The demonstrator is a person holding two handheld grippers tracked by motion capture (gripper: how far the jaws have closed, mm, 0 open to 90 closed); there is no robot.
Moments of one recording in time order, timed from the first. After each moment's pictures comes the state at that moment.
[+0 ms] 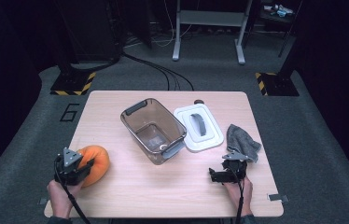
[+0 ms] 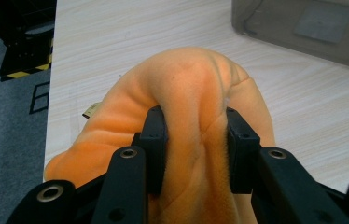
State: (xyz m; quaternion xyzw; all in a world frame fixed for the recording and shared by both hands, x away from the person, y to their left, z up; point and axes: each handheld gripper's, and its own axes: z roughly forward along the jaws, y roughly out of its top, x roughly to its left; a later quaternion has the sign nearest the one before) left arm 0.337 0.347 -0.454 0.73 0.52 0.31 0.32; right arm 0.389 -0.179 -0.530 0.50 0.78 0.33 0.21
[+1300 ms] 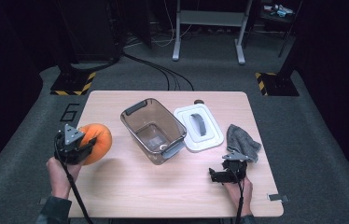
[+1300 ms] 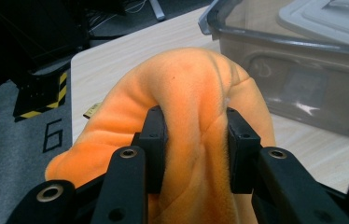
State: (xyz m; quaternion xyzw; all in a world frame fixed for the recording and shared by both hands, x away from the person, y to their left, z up) left arm 0.372 0.333 -0.386 0.74 0.47 0.34 0.34; right arm 0.389 -0.179 -0.530 0.50 0.77 0.33 0.21
